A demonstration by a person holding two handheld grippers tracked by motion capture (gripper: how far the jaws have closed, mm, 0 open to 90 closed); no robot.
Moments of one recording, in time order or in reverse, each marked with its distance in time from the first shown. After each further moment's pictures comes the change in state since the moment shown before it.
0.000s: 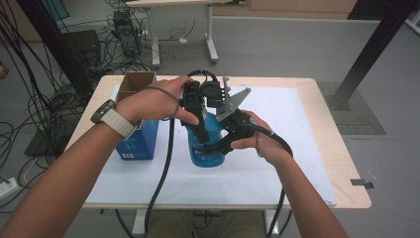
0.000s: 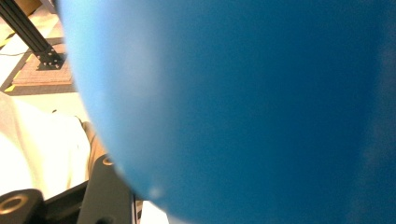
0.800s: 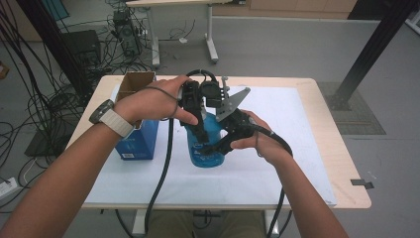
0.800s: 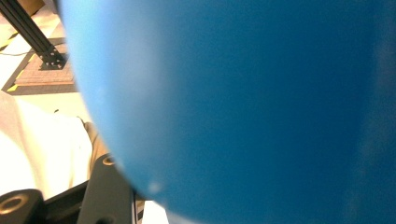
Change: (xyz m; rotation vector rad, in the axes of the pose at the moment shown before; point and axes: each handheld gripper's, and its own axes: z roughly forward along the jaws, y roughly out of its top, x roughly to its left) left arm -0.001 -0.001 -0.001 -0.003 -0.003 -0.005; right arm 0.001 0.002 0.000 -0.002 0.009 0.000
